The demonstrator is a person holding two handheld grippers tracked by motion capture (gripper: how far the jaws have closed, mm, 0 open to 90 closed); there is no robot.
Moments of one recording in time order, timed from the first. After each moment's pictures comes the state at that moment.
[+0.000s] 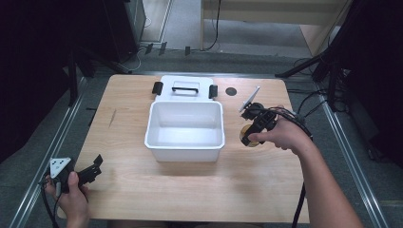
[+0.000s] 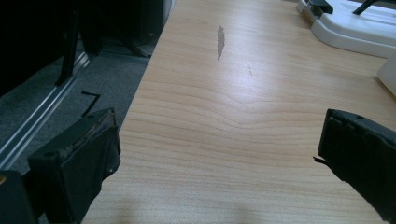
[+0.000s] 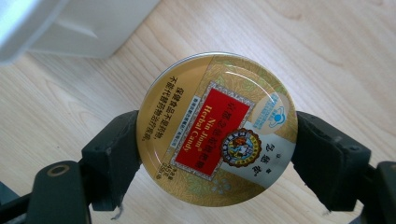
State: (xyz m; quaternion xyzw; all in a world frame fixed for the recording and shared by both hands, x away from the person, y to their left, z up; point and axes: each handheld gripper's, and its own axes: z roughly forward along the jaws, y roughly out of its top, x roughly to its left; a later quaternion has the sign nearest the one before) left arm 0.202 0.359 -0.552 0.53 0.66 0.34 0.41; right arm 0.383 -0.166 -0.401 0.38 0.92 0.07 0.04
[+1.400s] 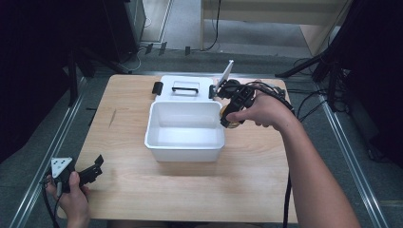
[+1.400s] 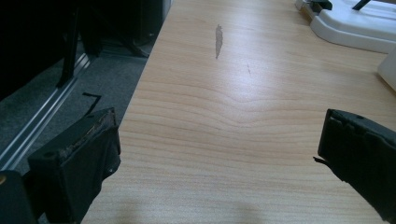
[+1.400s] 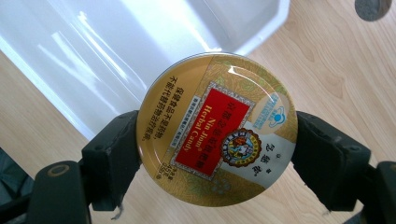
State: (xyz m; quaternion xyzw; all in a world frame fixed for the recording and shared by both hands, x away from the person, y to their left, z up) left arm 0.202 0.356 -0.552 0.54 0.65 0.35 0.40; right arm 0.398 -0.093 -0.338 0.32 0.94 0.07 0.06
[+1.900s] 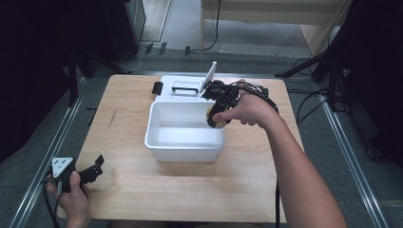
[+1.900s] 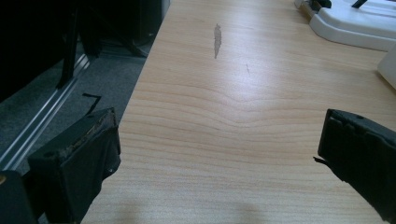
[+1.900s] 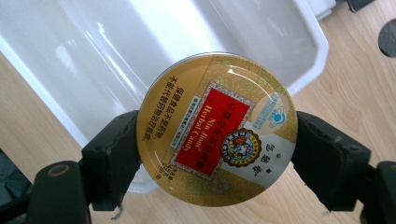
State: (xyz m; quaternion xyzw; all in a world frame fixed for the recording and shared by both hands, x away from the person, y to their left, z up) left arm 0.203 0.356 -0.552 0.55 0.65 0.35 0.40; right arm 0.402 -0.058 -0.348 0.29 0.95 0.08 0.05
